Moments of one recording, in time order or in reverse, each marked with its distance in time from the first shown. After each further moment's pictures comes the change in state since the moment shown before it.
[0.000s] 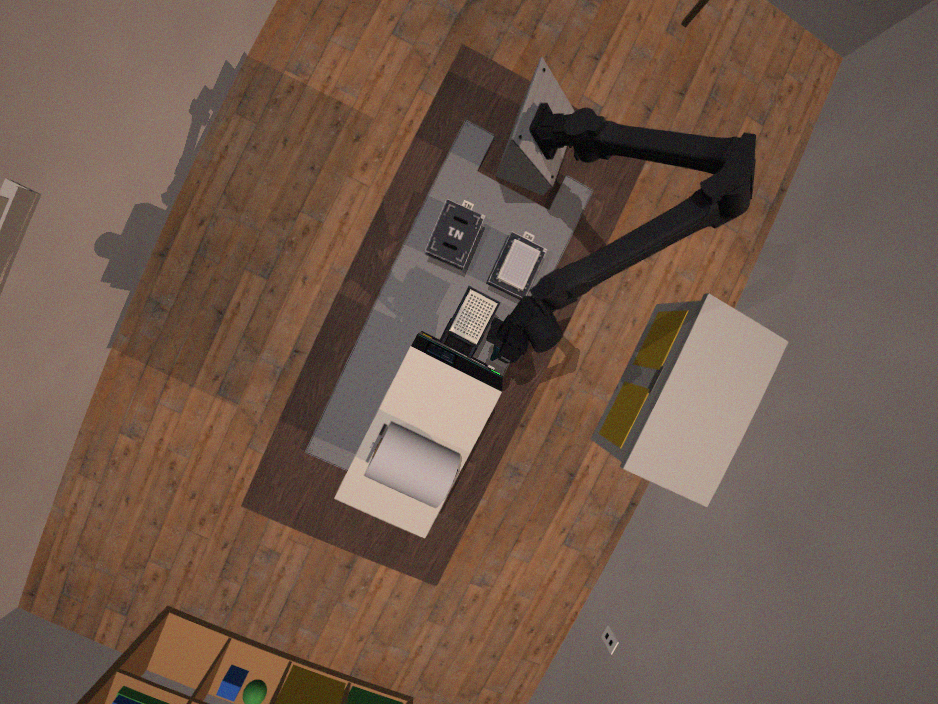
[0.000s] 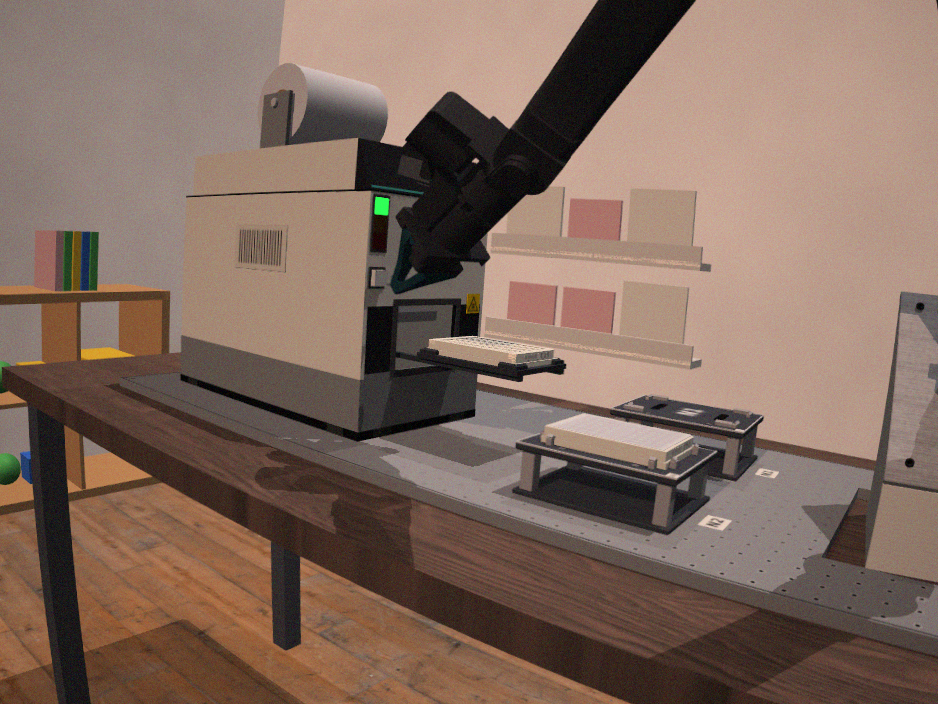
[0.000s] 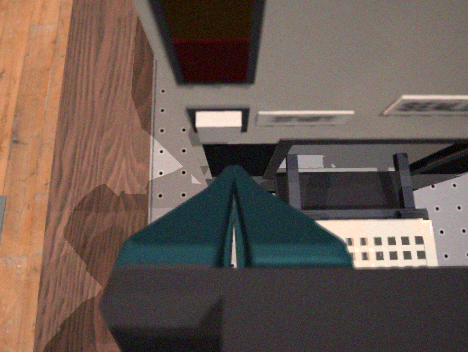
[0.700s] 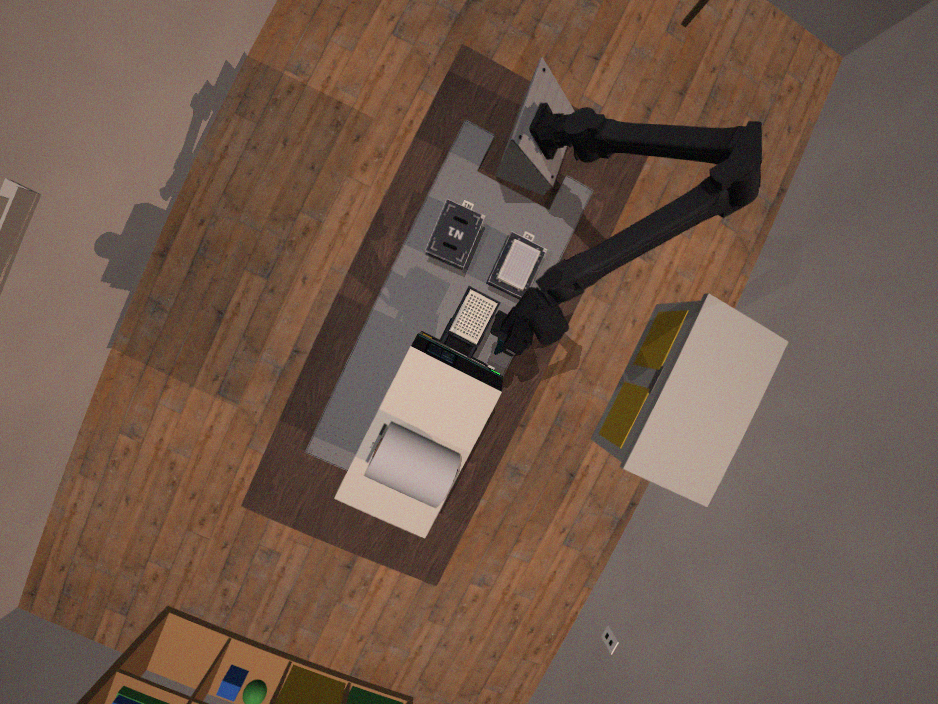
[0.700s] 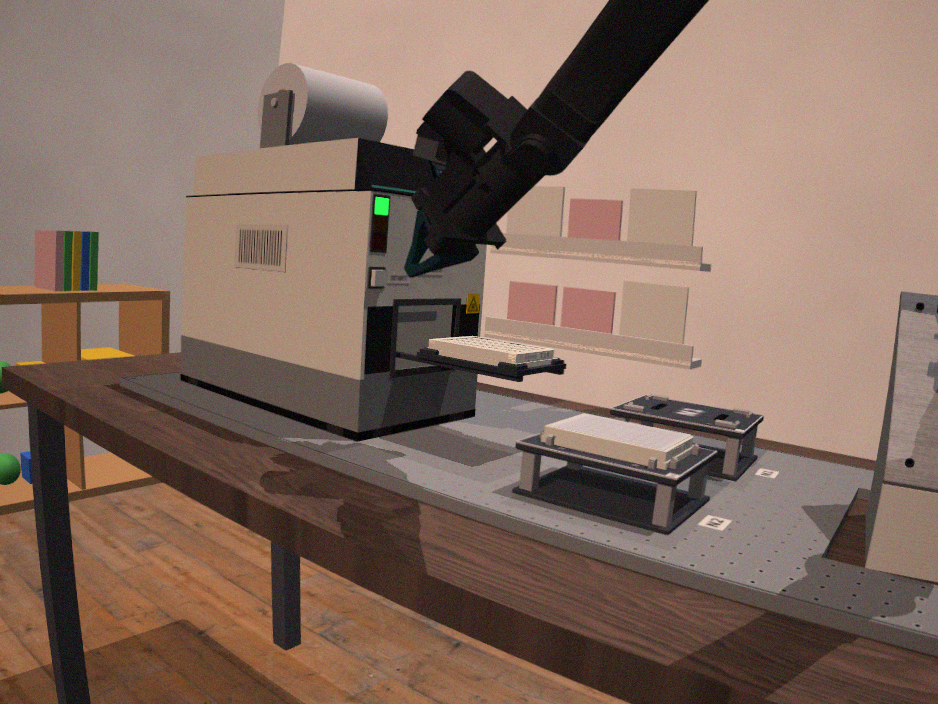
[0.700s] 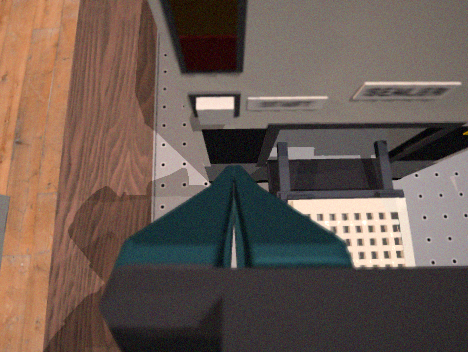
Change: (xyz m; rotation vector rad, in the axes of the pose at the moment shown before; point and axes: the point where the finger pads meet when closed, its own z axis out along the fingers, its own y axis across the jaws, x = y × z) arm -0.003 -0.003 -0.027 0.005 -0.009 0.004
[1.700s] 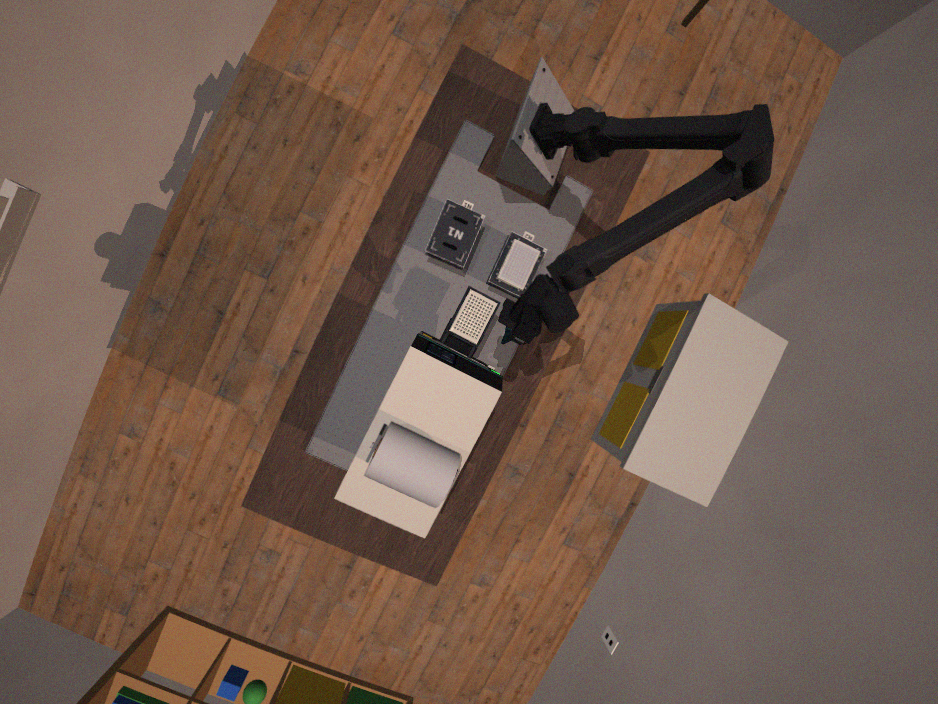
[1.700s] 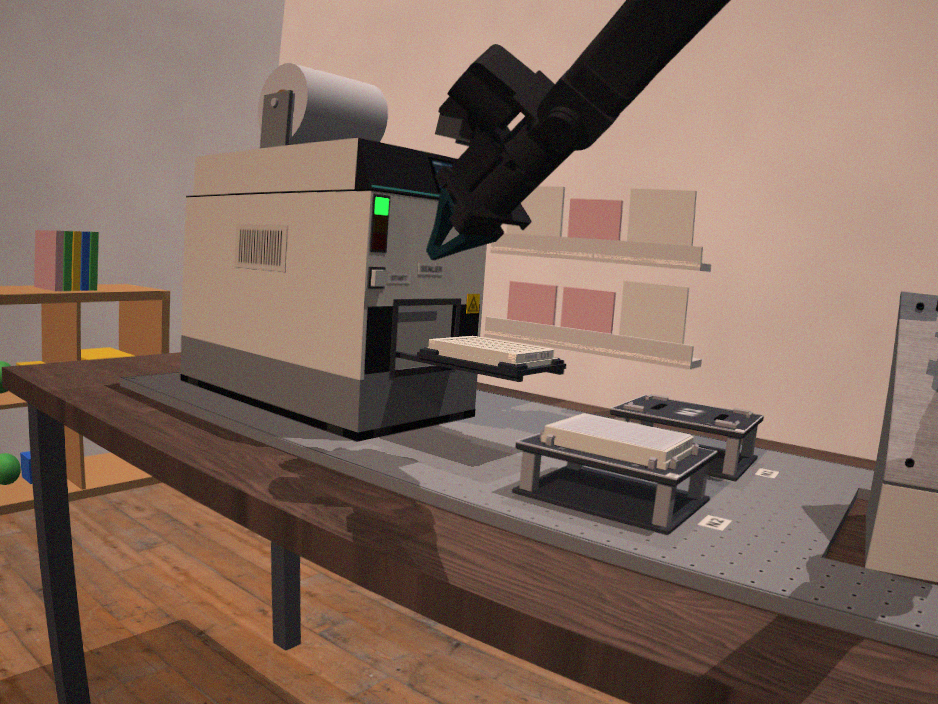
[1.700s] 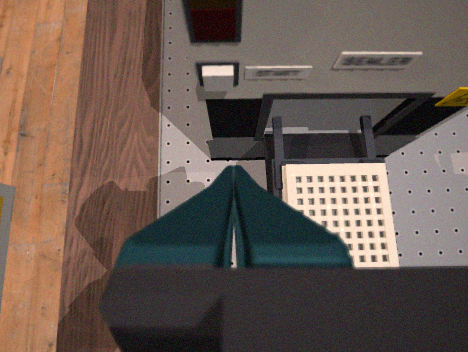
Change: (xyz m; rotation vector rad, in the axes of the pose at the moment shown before) arm 0.004 0.000 -0.038 0.000 0.010 0.000
